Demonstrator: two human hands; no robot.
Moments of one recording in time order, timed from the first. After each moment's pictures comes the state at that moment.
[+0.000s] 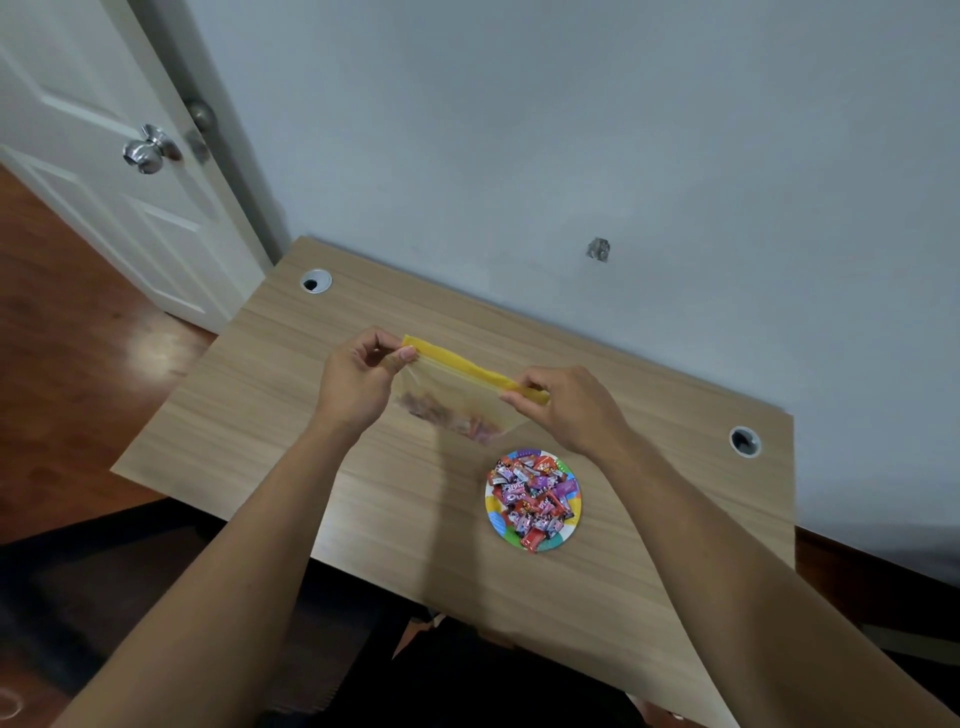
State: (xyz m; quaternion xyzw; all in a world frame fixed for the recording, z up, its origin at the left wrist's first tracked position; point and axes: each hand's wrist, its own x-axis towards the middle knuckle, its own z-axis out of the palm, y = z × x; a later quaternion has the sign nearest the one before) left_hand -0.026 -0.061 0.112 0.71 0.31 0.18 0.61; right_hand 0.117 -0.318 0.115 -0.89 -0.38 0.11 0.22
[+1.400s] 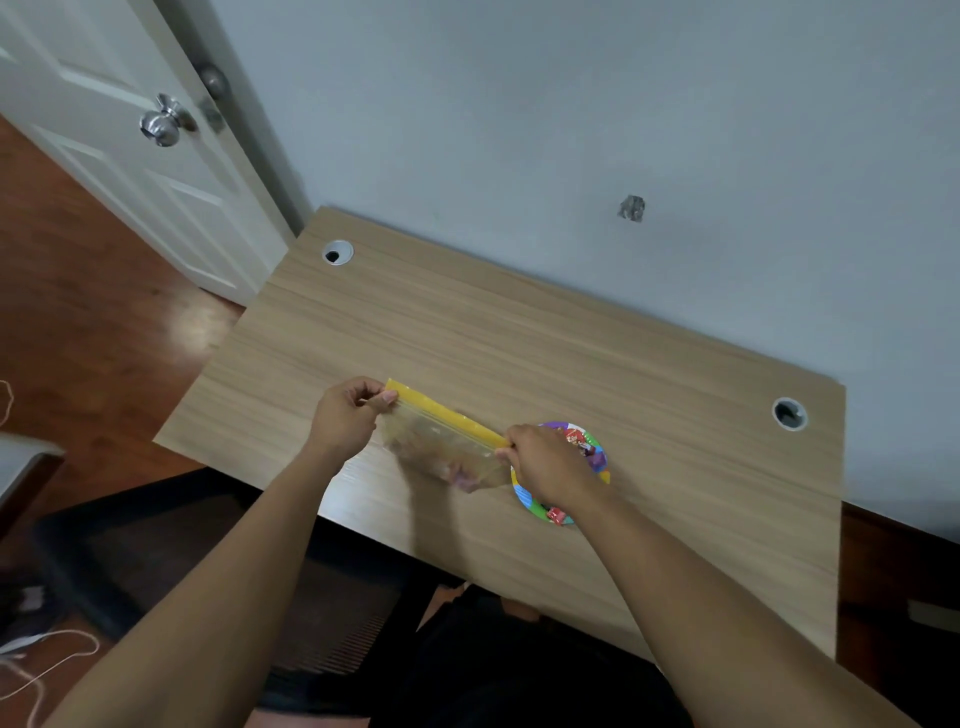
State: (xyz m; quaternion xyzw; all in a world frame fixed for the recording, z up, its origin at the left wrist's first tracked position) left_hand -0.094 -0.041 0.033 0.69 0.43 0.04 0.58; right_hand 0.030 -0.309 0.038 -0.88 -0.36 0.28 0.13
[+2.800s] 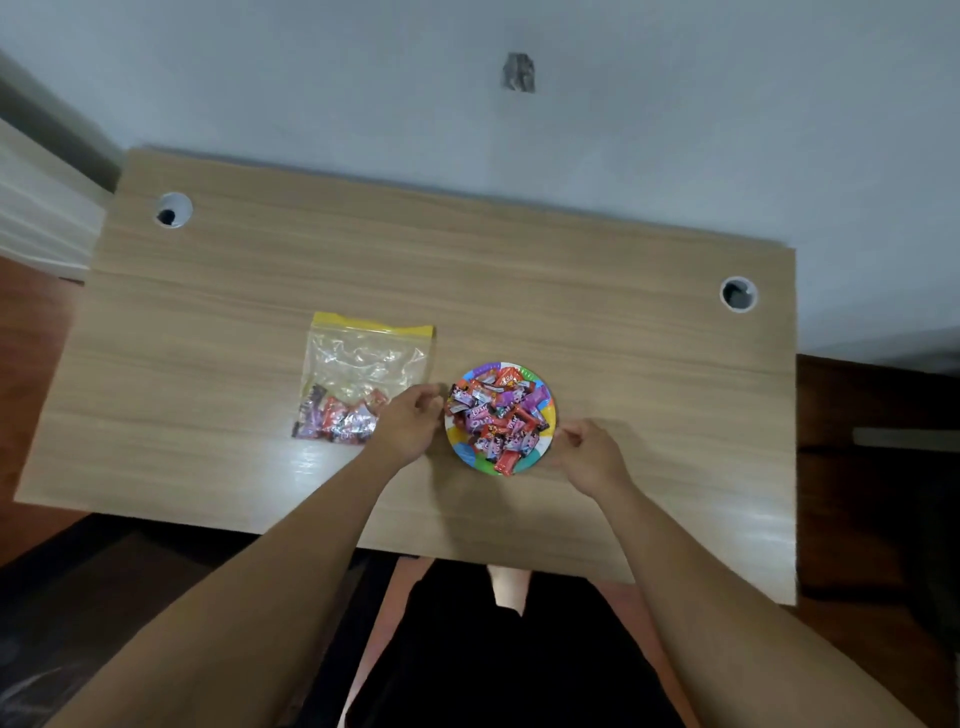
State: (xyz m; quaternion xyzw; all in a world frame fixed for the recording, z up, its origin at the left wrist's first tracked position) left_hand -0.009 -0.187 -0.077 0.74 0.36 -0.19 0.54; right_hand 0.038 -0.466 -0.091 -0.87 0.13 0.35 0.32
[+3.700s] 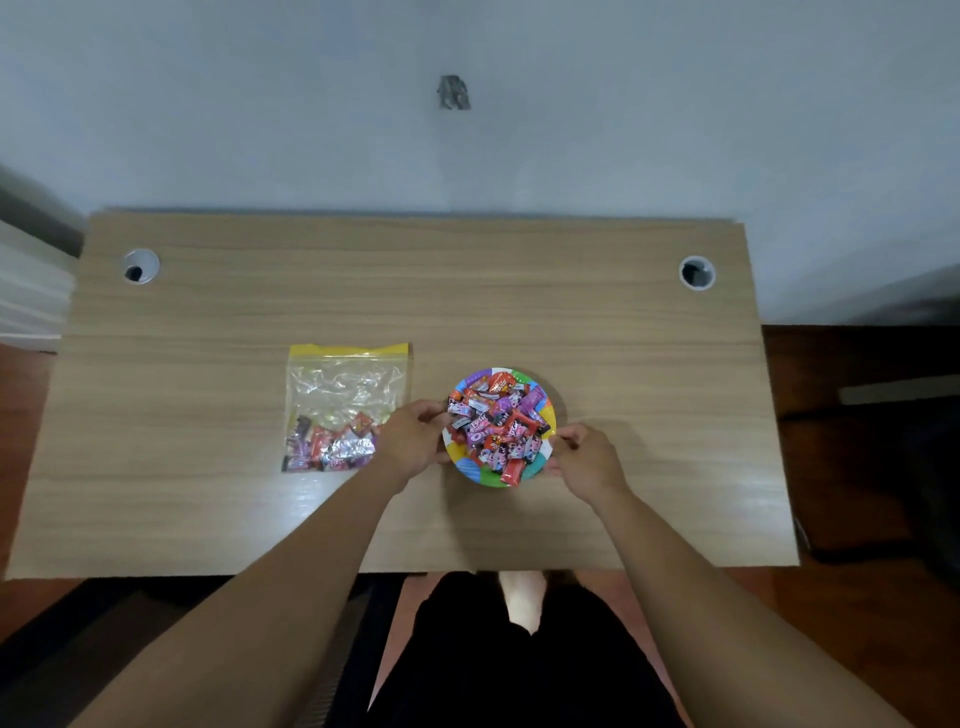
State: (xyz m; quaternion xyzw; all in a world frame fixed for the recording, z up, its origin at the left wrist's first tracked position) left_hand 0.004 -0.215 -0.052 0.66 0.38 -0.24 0.61; right_hand 0.016 -0.472 -0.076 -0.82 0.23 0.29 0.44
